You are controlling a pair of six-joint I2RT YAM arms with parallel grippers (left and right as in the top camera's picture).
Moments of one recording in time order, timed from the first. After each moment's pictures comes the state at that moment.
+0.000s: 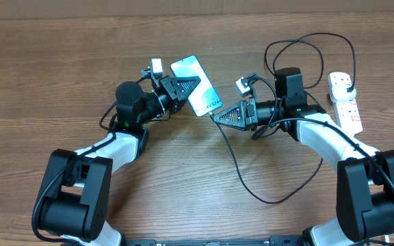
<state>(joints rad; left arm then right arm) -0.24 1.76 0.75 0.94 0.77 -1.40 0.21 1.71 0.94 -0.04 -1.36 0.56</state>
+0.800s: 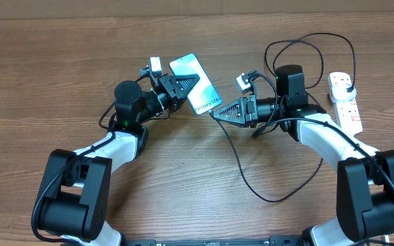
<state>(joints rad) -0.23 1.76 0.76 0.94 0.76 -1.42 0.20 1.71 0.94 0.05 -1.36 0.65</state>
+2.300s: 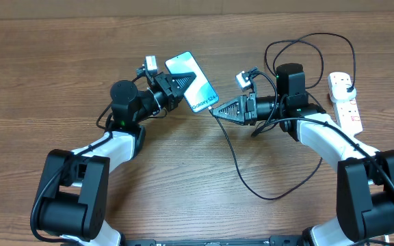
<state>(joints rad) -0.21 1.76 0.76 0.96 0.77 -1.46 0.20 1.71 0.94 0.10 -1.35 0.67</state>
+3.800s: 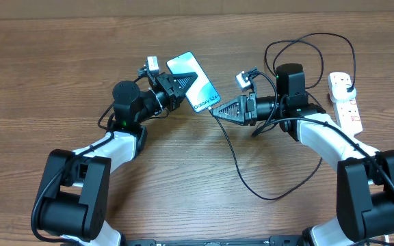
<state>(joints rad) -0.22 1.76 0.76 0.96 0.75 -1.46 0.20 1.71 0.94 0.10 -1.35 0.68</state>
